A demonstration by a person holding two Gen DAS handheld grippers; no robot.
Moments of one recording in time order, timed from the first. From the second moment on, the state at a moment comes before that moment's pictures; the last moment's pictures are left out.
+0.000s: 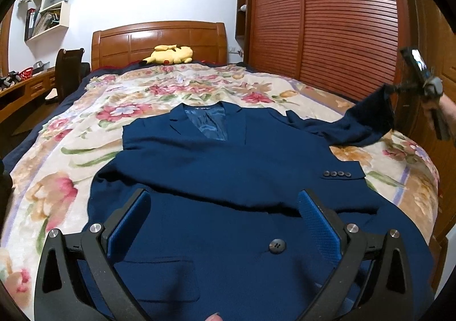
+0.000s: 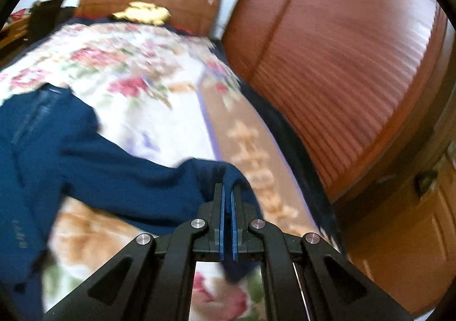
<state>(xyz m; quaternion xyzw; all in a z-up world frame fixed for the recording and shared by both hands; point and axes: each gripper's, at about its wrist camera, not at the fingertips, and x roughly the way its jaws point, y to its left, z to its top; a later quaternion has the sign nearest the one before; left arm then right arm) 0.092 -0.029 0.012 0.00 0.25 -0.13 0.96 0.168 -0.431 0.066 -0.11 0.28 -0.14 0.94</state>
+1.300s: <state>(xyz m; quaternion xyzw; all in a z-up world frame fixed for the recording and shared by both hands) 0.061 0.089 0.017 -0.03 0.23 -0.04 0.97 0.027 -0.163 0.147 -0.23 0.15 0.20 0.94</state>
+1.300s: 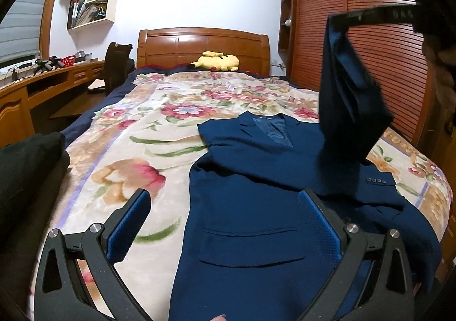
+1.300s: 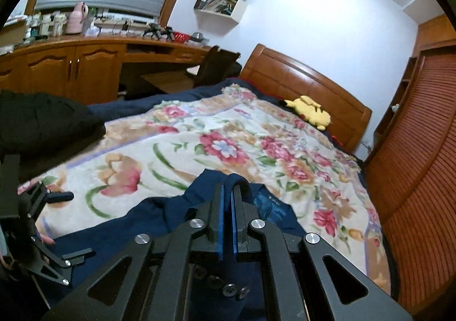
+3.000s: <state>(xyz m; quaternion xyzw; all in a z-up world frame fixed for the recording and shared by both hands) 0.107 0.025 -0.035 0.01 0.39 -0.13 0.91 0.091 -0.265 0.013 -0.04 0.34 0.13 0.93</state>
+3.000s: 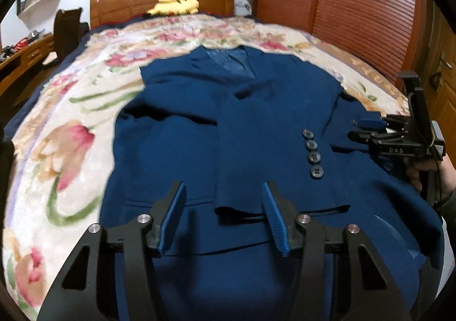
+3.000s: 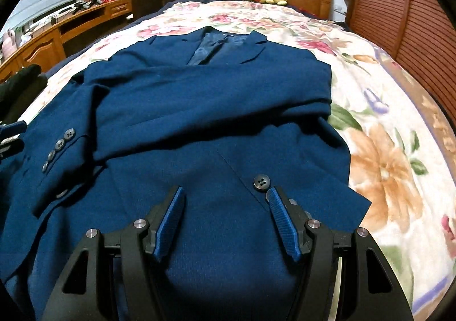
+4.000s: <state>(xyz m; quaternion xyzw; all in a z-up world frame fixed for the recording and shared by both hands) 0.116 0.064 -0.003 0.00 0.32 -0.05 0.94 0.090 -0.280 -0.006 -0.04 0.34 0.13 0.93</state>
